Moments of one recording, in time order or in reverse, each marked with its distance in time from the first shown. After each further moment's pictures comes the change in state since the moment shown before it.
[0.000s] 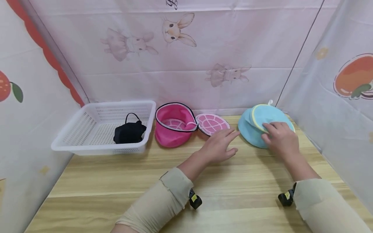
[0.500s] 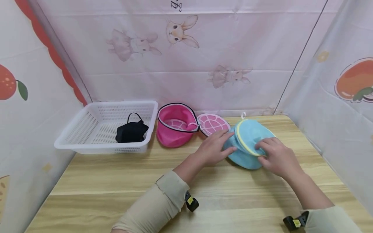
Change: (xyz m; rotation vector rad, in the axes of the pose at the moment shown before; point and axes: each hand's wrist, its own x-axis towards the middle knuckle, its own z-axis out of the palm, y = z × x) left_hand -0.020 -0.011 -0.005 -0.150 0.024 -0.068; right_hand -0.024 -0.055 -0.043 0.150 -0.231 -0.140
